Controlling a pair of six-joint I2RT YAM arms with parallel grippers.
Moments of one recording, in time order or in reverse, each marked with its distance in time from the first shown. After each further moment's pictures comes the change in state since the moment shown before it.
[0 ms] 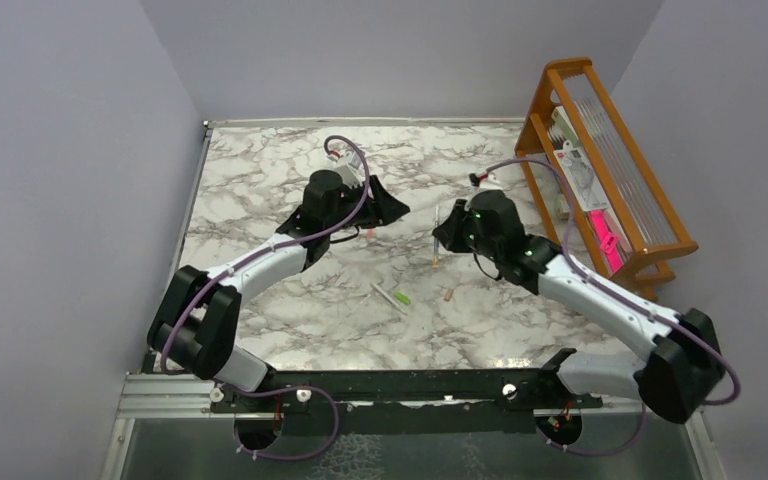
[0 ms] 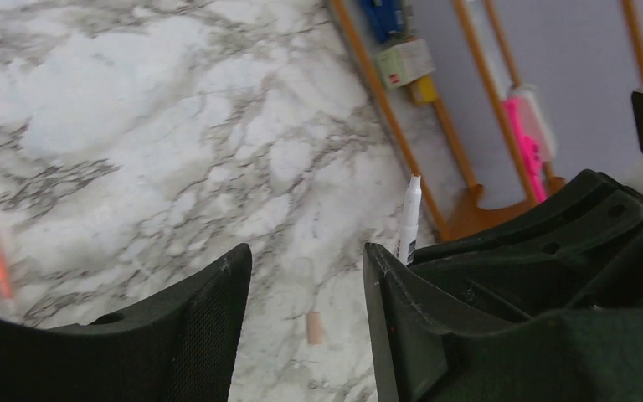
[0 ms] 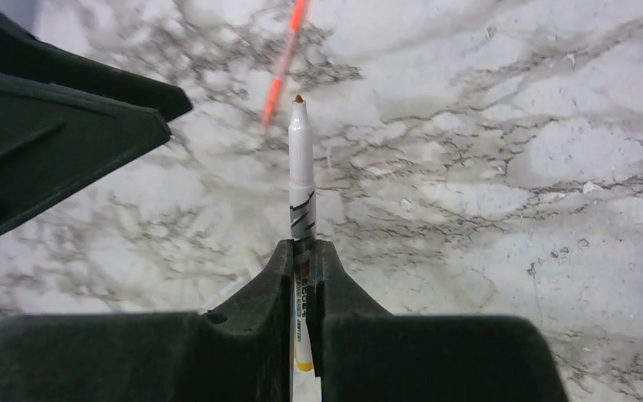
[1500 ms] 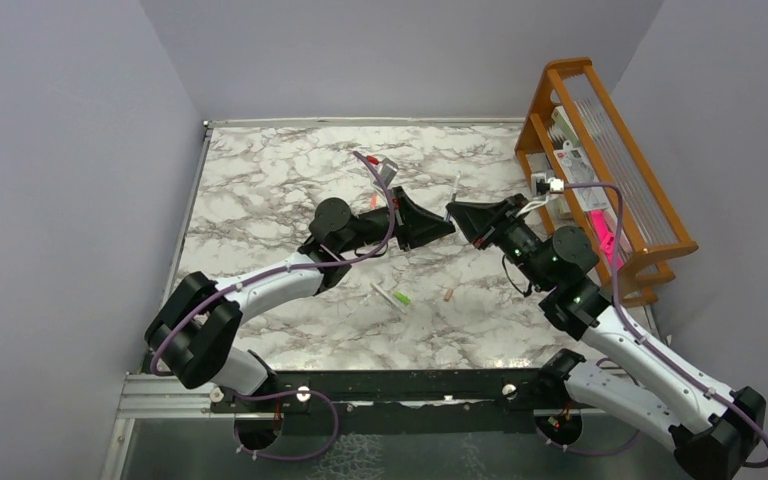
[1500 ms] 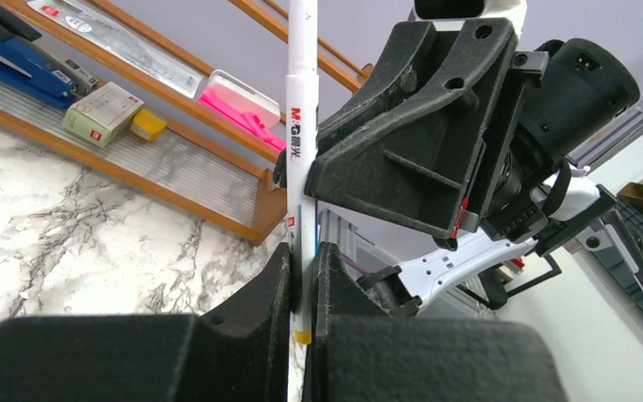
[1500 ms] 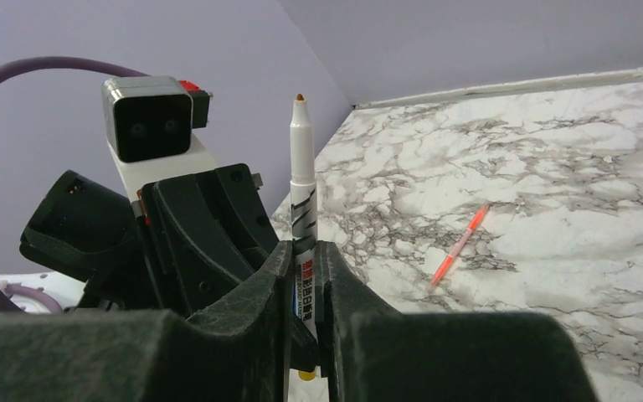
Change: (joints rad) left arm -0.241 -0.060 -0.086 0.647 0.238 -0.102; right arm 0.000 -0.510 -0.276 0.569 -0.123 0.018
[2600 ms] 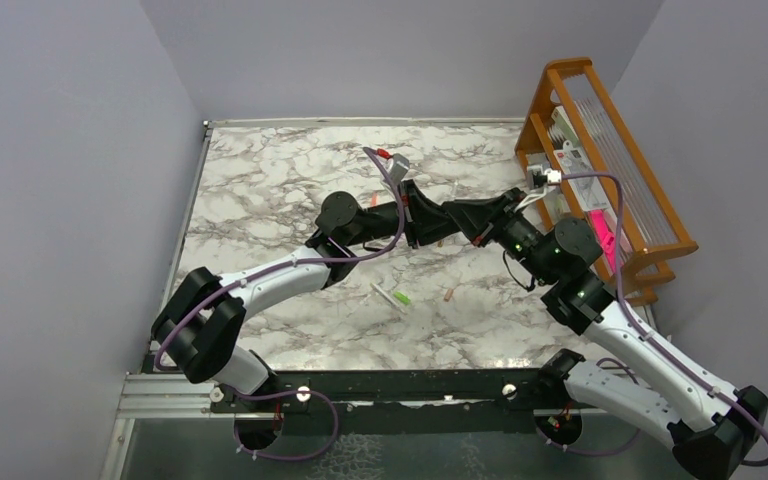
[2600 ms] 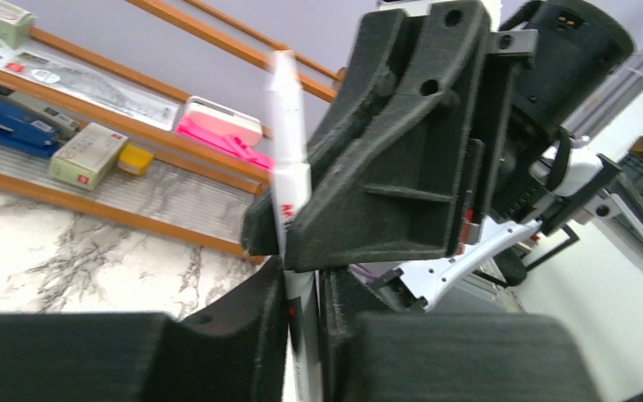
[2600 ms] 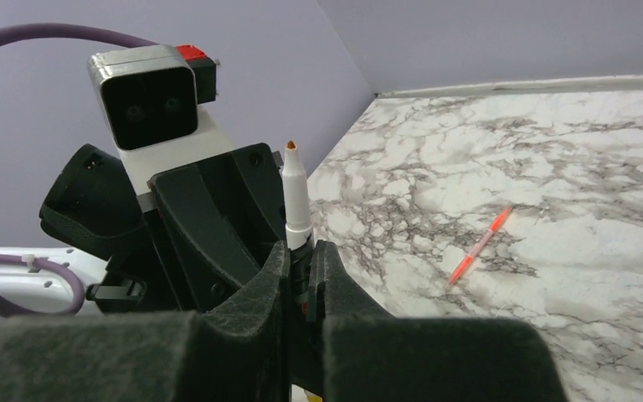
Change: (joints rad) left arm -0.022 0.037 0.088 0.011 0.051 0.087; right arm 0.000 0.026 0.087 -0.077 -0.084 -0.013
